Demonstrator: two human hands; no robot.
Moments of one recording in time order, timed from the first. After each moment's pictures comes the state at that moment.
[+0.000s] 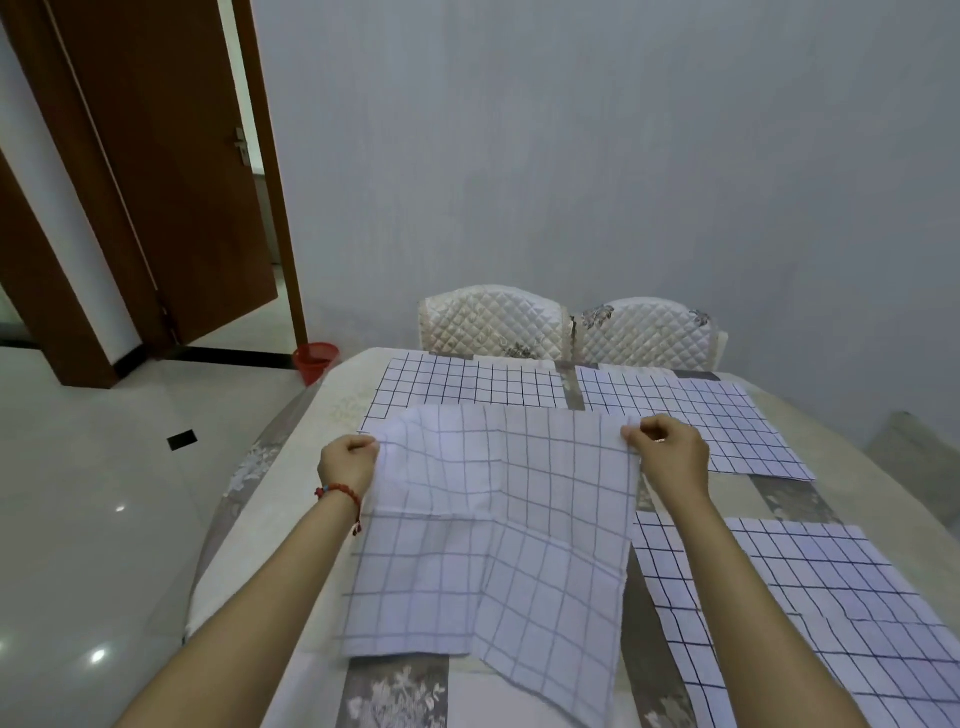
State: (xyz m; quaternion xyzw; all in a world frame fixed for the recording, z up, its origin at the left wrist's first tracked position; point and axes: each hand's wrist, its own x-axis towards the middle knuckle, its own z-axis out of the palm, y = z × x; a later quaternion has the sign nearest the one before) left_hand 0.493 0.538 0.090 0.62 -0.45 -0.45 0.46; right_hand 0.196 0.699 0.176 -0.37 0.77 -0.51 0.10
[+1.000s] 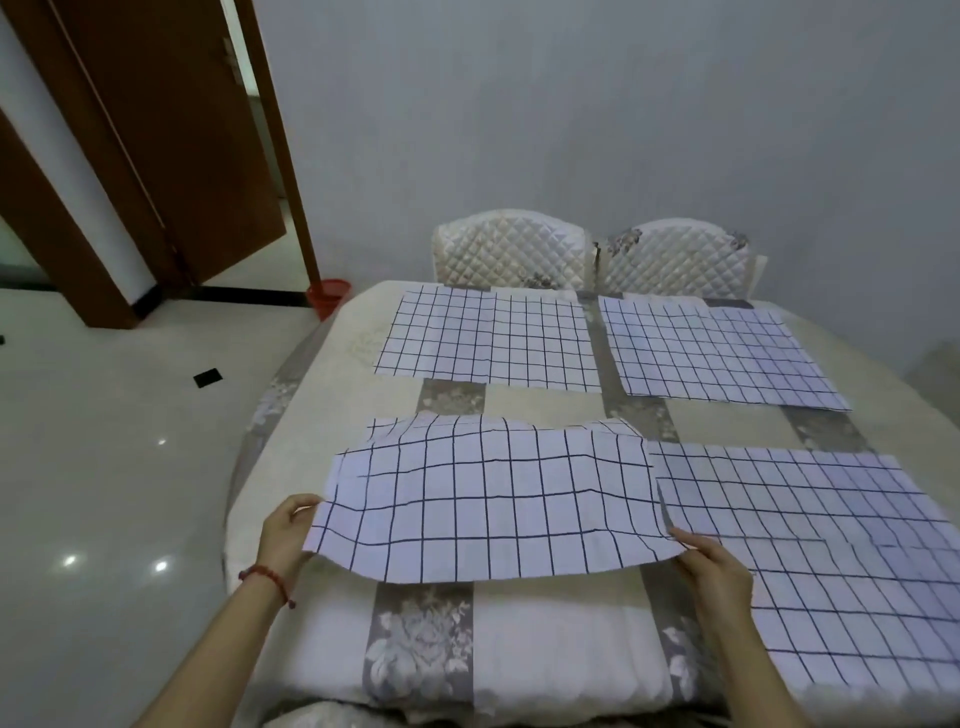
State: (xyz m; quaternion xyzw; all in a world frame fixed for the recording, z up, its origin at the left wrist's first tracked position) left_hand 0.598 0.627 0.007 0.63 -0.40 -0.52 0.42; right_hand 0.202 0.813 0.010 -0.16 0.74 -0.59 0.28
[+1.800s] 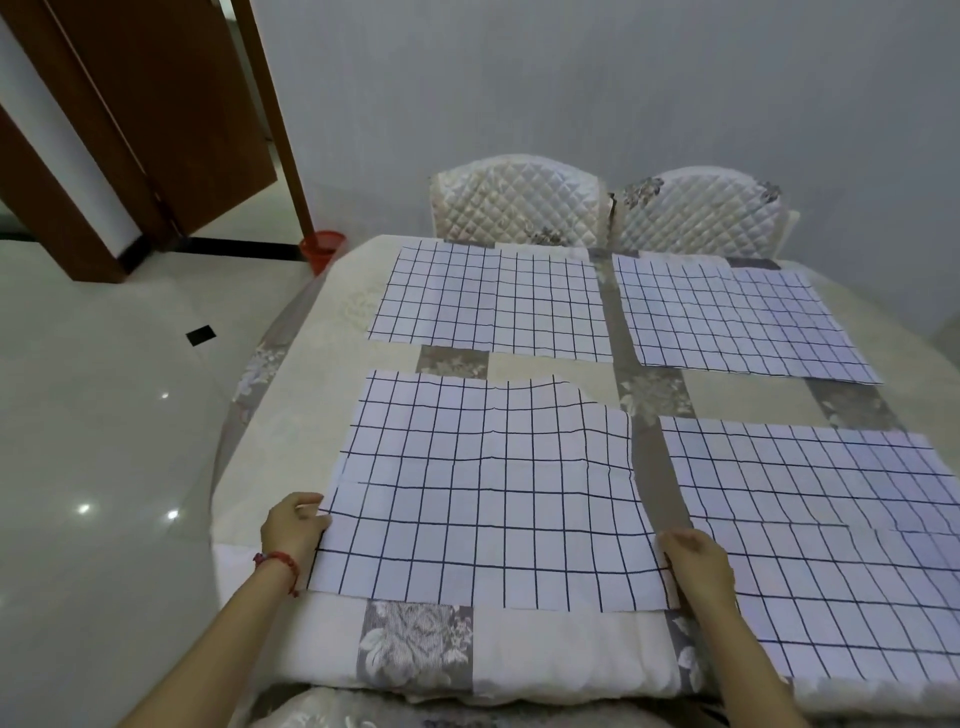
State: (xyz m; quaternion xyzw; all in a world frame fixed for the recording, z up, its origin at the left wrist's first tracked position) left_hand 0.593 0.609 -0.041 0.74 -0.46 -0.42 0.25; right_hand 0.200 0.786 -0.020 -0.18 0.86 -0.38 0.29
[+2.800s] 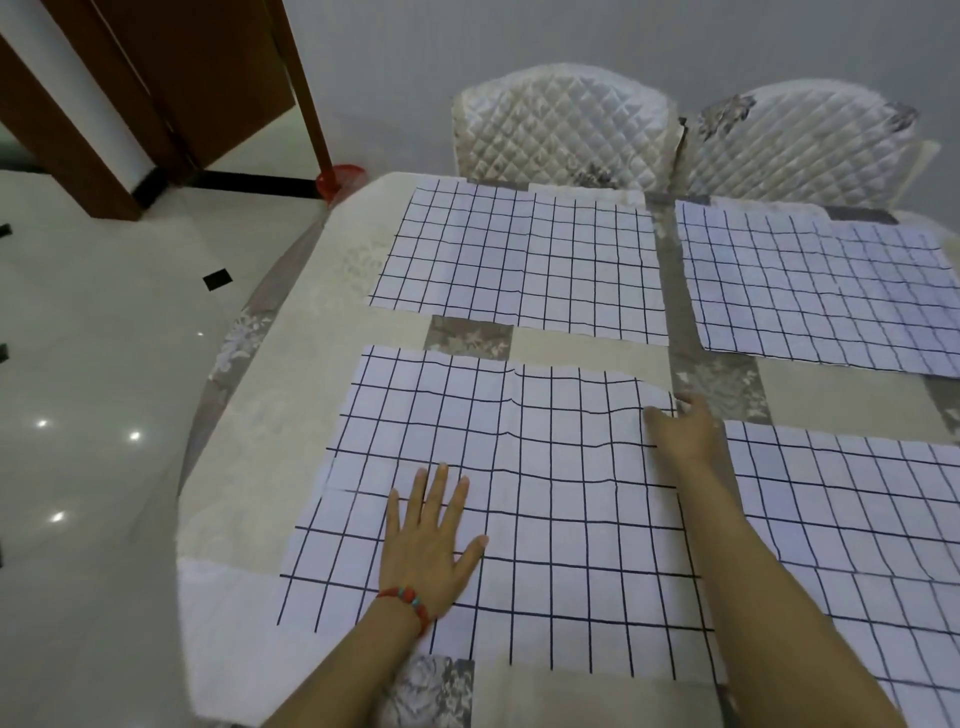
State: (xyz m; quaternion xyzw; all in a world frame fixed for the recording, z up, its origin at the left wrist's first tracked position) left_hand 0.468 0.629 -0.117 0.56 -0.83 -0.05 0.02; right_hand 0.164 0.591 -0.035 -0.22 0.84 -0.42 0.27
